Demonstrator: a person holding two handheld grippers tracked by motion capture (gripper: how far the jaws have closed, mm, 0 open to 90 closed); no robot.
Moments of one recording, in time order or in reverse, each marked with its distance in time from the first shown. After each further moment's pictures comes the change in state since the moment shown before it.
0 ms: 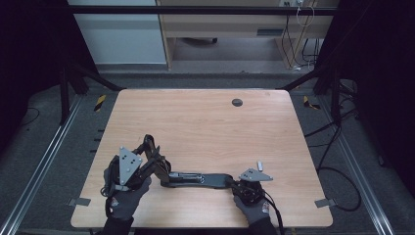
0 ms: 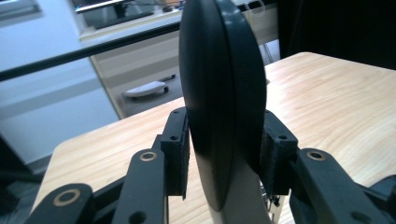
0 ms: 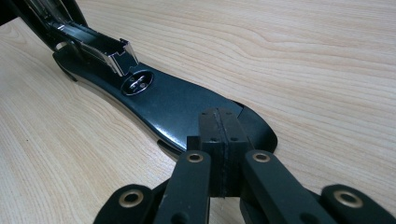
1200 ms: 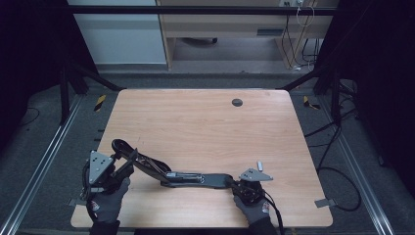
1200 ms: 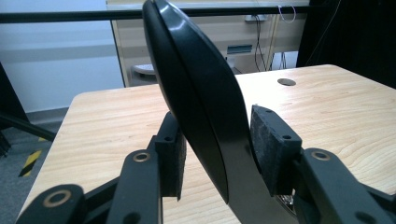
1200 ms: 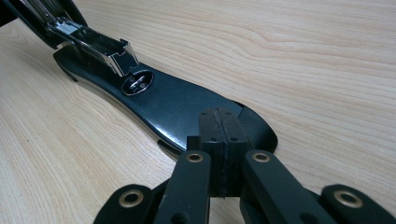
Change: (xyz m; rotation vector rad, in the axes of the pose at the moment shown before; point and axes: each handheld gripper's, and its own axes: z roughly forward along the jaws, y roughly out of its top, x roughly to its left) left arm 0.049 -0.038 -0.014 0.017 0.053 -0.225; right arm 0.000 0.000 0.000 -0.001 0.002 0.000
